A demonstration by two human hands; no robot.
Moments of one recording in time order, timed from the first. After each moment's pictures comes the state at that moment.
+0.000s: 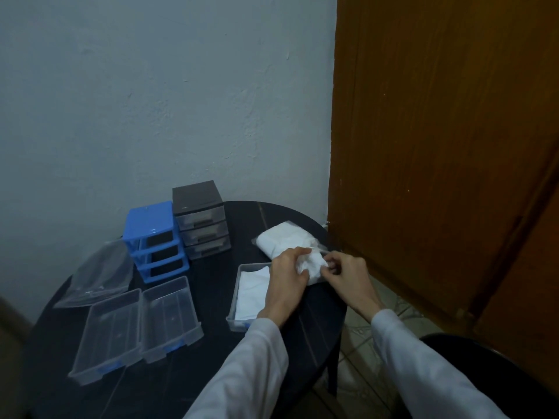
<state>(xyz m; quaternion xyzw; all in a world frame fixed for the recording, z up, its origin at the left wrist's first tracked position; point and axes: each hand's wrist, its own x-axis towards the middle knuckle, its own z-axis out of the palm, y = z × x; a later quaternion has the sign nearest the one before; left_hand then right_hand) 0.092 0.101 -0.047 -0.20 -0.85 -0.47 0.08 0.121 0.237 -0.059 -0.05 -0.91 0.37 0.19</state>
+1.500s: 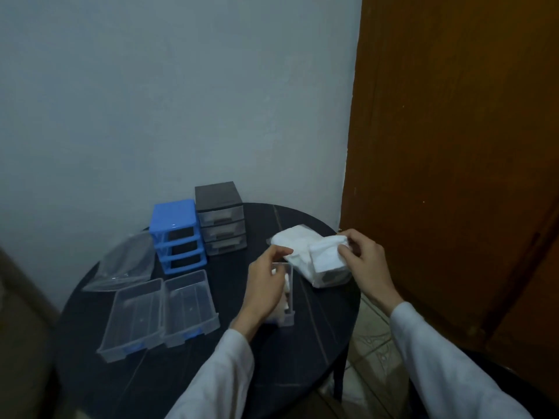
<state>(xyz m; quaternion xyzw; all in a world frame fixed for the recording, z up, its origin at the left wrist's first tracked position) 0.108 0.043 -0.029 -0.16 -0.82 -0.53 0.10 0.133 0.227 -0.014 -0.01 -0.84 0.49 0.24</state>
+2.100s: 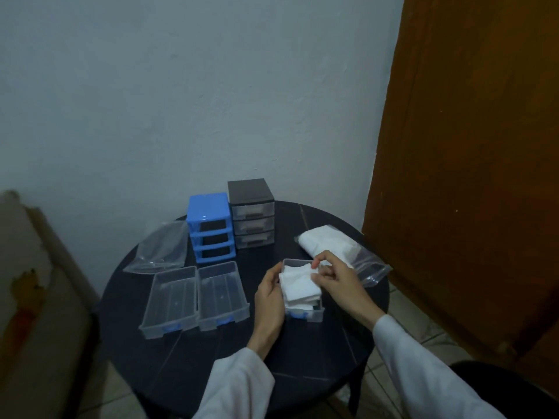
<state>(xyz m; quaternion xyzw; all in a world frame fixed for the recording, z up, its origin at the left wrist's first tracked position) 0.120 0.013 -0.077 -0.01 -0.69 -0.72 0.06 0.132 0.153 -0.033 0.05 -0.86 0.51 0.05</state>
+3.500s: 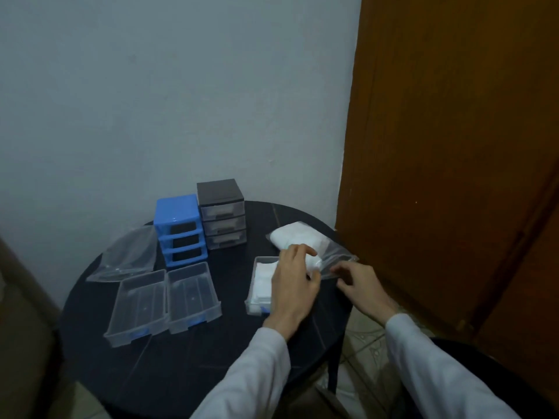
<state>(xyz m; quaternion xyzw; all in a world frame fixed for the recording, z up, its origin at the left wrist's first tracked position) 0.139 0.078 -0.040 -0.22 -0.86 -0.41 0.22 0.153 0.231 -0.049 0.01 -0.95 0.30 0.13</state>
